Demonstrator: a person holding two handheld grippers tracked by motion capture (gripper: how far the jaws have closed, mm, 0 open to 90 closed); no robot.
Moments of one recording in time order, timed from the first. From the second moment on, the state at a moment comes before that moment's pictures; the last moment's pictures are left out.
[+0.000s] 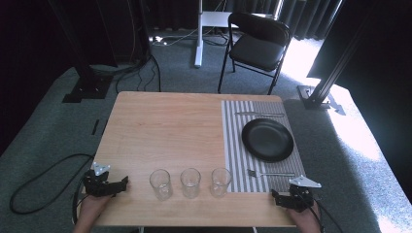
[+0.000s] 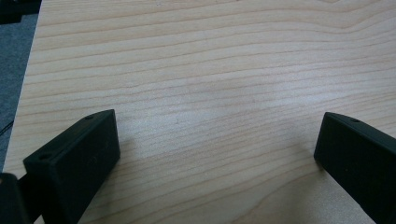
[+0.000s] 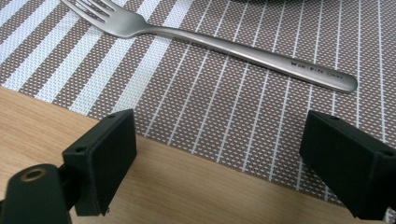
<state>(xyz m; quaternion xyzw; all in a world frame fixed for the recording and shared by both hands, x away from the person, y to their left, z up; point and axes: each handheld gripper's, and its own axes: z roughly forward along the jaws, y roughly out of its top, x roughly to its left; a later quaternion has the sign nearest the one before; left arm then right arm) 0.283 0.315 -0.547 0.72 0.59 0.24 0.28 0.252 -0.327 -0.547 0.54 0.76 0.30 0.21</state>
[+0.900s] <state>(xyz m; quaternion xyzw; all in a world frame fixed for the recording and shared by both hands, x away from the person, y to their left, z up) 0.283 0.315 -0.547 0.72 0.59 0.24 0.28 0.252 -0.326 -0.546 0.55 0.75 0.30 0.21</state>
